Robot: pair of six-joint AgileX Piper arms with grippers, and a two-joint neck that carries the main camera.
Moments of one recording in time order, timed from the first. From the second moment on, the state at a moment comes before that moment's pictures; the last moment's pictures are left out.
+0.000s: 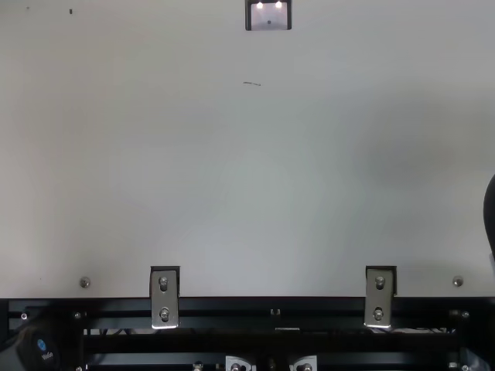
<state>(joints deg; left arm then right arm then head) 36.2 98.8 -67.6 -5.8 34.8 37.8 -4.0 13.5 -20.2 5.0 38.2 -6.5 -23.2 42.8</state>
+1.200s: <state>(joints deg) 36.9 127.2 -75.5 -9.2 27.5 40.6 -4.0 13.5 -20.2 5.0 38.2 -6.5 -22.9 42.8</state>
